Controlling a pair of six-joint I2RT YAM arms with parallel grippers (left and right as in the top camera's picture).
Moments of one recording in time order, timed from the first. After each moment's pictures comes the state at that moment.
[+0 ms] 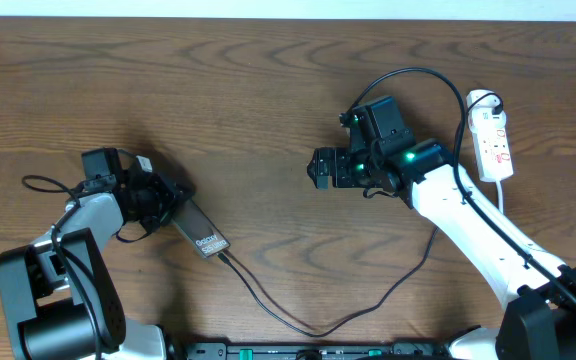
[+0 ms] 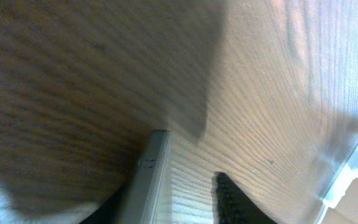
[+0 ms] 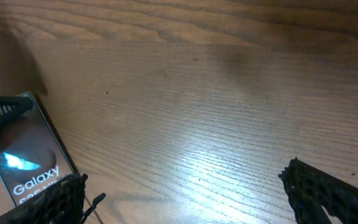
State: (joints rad) left arm 0.29 1.67 0.73 -0.34 0.61 -0.51; right arm 0.46 1.59 1.16 -0.63 -0.25 0.44
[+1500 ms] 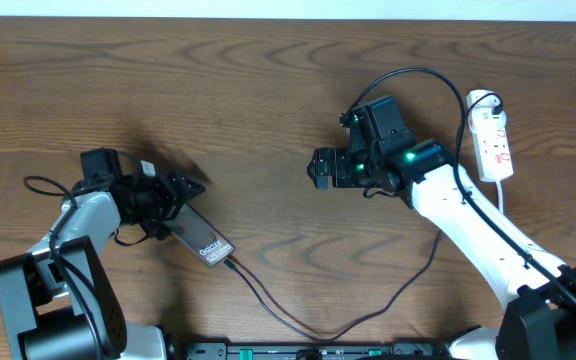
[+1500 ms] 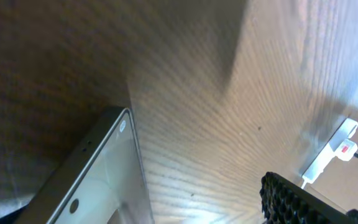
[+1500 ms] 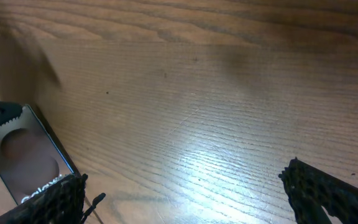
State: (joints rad) left arm 0.29 1.64 0.75 -0.50 0.67 -0.51; right arm 0.46 1.59 1.16 -0.63 -0.25 0.44
